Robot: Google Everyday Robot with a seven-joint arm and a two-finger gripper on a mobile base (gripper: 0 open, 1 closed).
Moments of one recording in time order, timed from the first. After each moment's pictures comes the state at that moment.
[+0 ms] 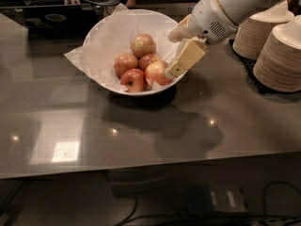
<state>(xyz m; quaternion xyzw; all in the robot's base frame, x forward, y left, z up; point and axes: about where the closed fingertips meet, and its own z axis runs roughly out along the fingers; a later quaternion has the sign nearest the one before) 0.558 -0.065 0.956 -0.63 0.70 0.18 0.30</state>
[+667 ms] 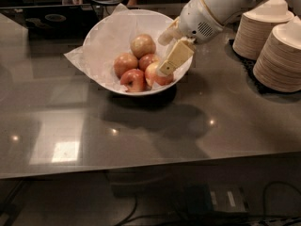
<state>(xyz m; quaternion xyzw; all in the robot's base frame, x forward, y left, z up) 0.573 -0.047 0.947 -0.64 0.69 0.19 0.29</state>
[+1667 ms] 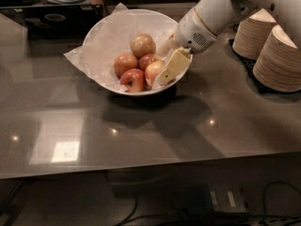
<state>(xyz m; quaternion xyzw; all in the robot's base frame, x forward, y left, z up) 0.581 -0.045 0.910 -0.63 0.70 0.21 0.25</state>
